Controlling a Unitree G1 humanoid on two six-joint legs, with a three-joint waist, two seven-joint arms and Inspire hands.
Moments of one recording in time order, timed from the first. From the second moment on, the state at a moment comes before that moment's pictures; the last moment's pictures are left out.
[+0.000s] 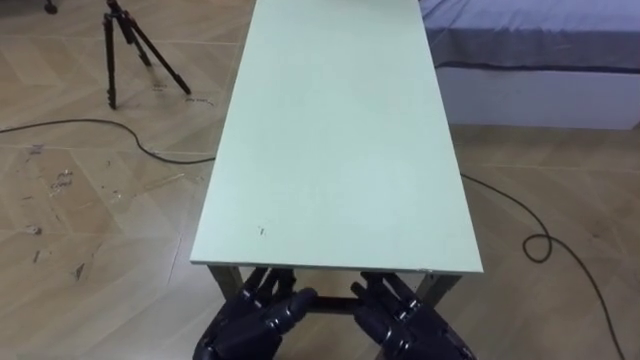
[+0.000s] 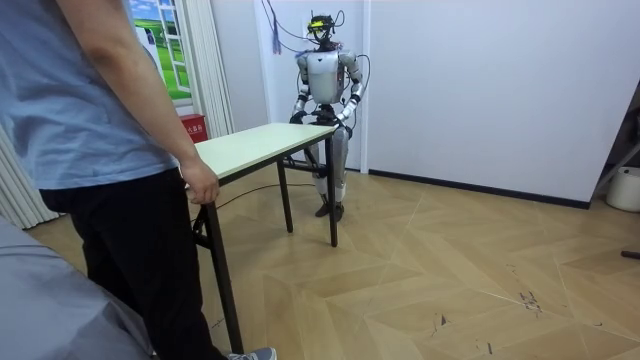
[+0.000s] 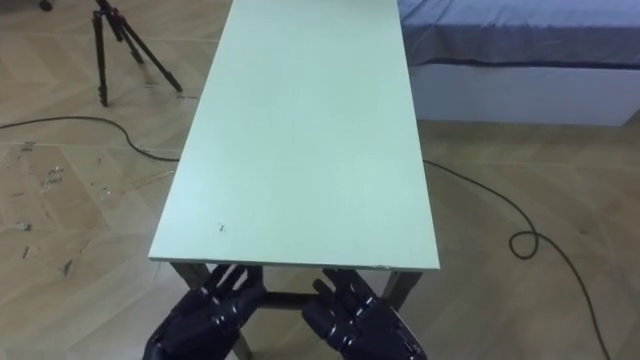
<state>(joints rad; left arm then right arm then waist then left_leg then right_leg) 0.41 0.20 -0.24 0.12 -1.01 0.02 -0.32 0.37 -0.24 0.21 0.30 0.93 0.02 0.56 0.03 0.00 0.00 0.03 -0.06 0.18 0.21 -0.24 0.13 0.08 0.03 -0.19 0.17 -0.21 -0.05</state>
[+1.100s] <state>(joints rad) 0.35 0.24 -0.17 0.12 -1.37 0.12 -0.20 0.29 -0.27 0.22 0.30 1.14 0.10 0.46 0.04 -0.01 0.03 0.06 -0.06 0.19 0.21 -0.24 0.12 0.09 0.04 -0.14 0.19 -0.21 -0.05</state>
